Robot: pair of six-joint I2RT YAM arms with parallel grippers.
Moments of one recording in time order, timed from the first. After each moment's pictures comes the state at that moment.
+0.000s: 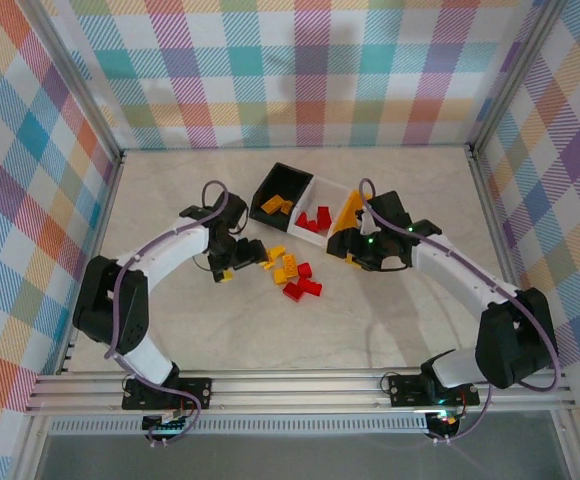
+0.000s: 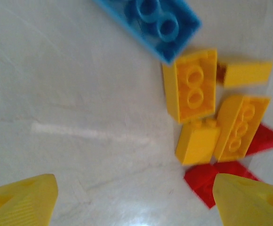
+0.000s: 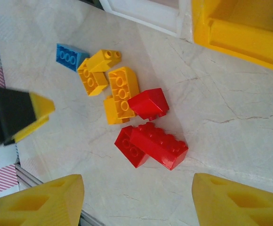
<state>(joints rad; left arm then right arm) -0.38 1.68 1.20 -0.87 0.21 -0.77 0.43 1.37 1.00 -0.60 -0.46 0.67</state>
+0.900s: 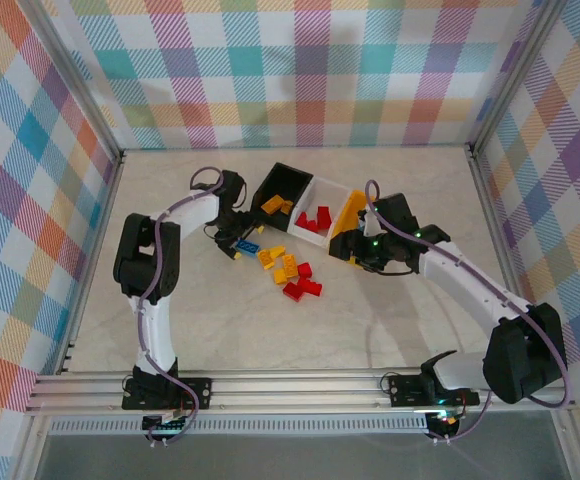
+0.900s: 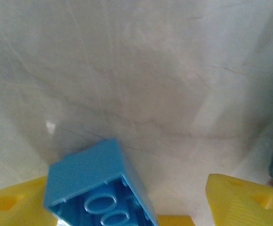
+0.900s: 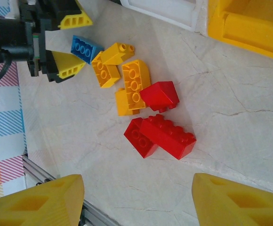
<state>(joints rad) -0.29 2.06 1.50 -0.81 0.23 -1.13 0.43 1.31 0.97 -0.60 -0.48 0.66</state>
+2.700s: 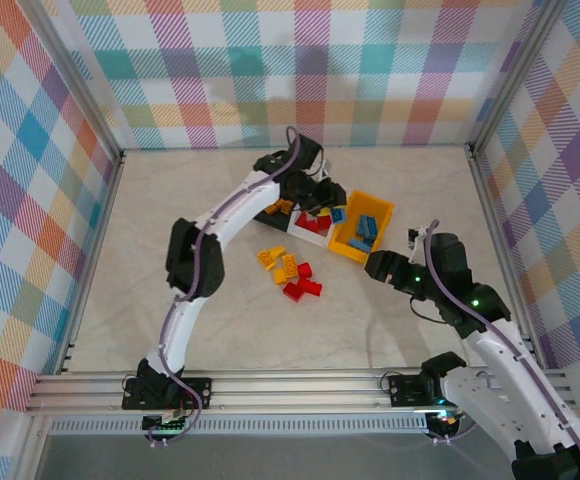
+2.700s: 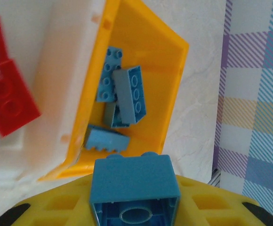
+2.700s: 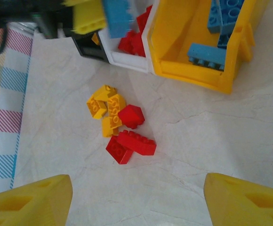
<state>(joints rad) -0.63 2.34 2.26 -0.86 0.53 -0.75 0.38 0.71 0.74 -0.68 -0.25 0.69</state>
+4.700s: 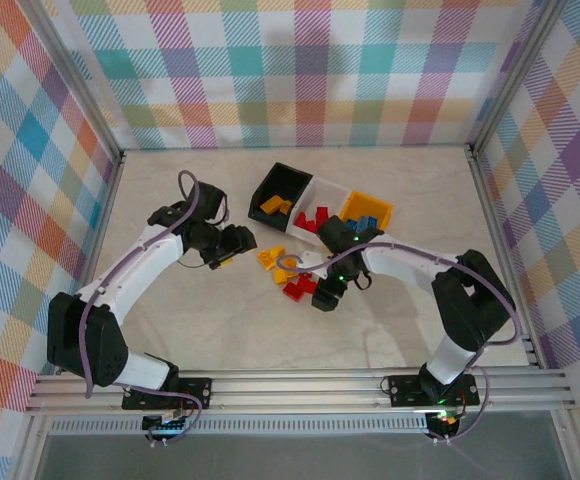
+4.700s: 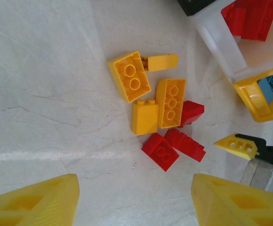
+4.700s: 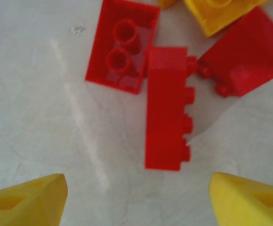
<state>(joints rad) -0.36 1.43 1.17 -0.87 0.29 -0.72 0.70 1.68 1.07 -0.71 -0.26 -0.53</state>
